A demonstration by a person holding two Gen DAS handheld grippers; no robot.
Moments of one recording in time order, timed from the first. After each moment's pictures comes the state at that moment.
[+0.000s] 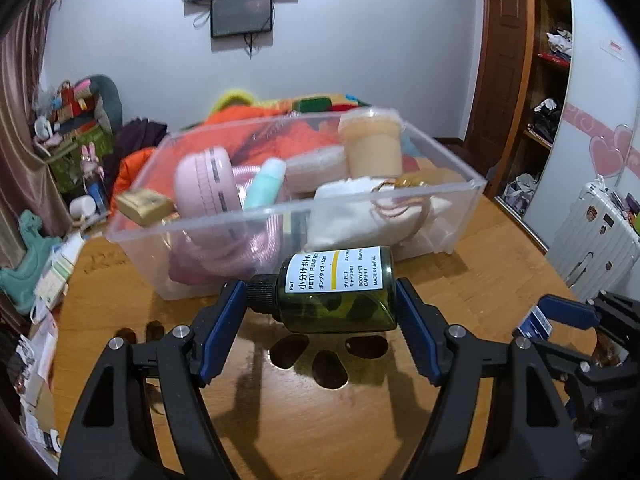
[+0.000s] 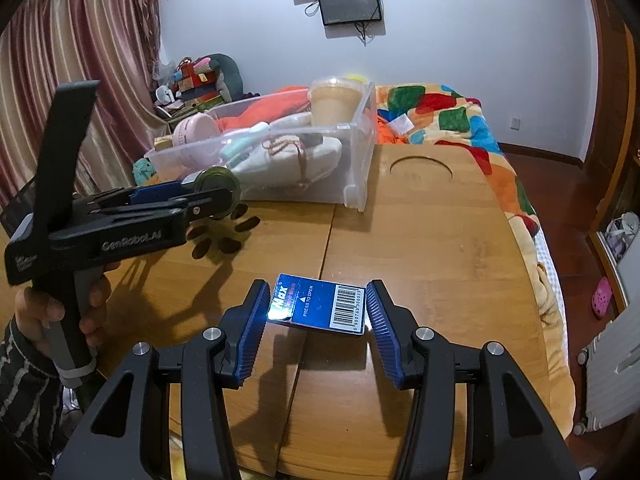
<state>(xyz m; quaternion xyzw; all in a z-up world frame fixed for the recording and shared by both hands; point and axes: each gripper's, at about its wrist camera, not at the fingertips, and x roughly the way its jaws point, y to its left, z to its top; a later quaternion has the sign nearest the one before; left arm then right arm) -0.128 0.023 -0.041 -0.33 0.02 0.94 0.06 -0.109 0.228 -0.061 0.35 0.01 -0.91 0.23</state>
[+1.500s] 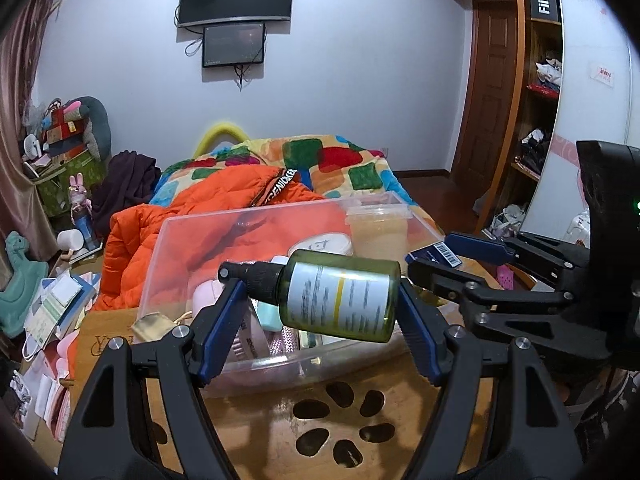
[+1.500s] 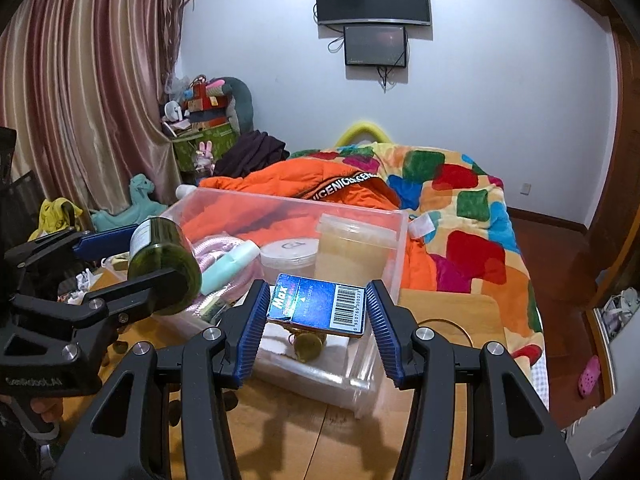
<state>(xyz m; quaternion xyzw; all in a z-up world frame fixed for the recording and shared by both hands) -0.173 0.005 0.003 -0.29 0.00 0.95 0.09 -0.225 0.166 -0.008 0.28 0.06 -0.92 0.25</state>
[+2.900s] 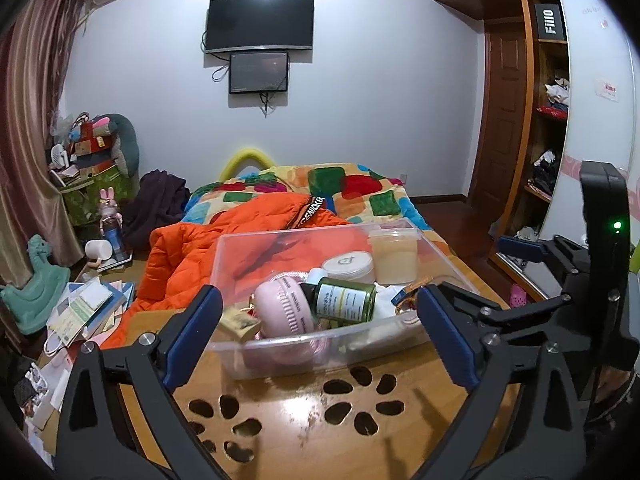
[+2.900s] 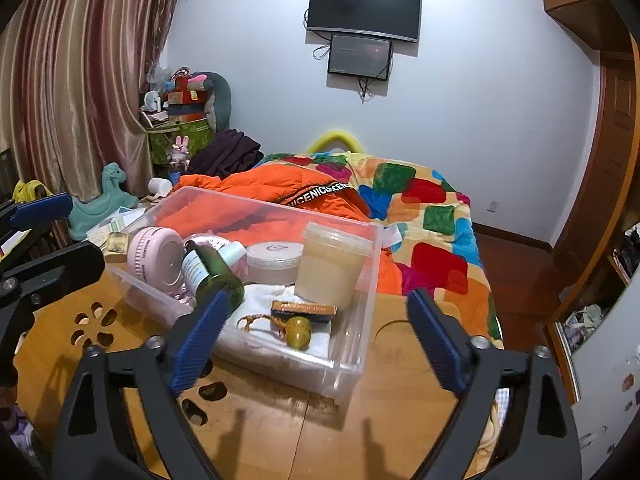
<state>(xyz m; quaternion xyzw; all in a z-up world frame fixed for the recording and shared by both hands) -0.119 -0.020 0.033 -0.23 0.00 0.97 0.04 -0.189 0.163 0.013 0.26 0.10 -0.94 0.19</state>
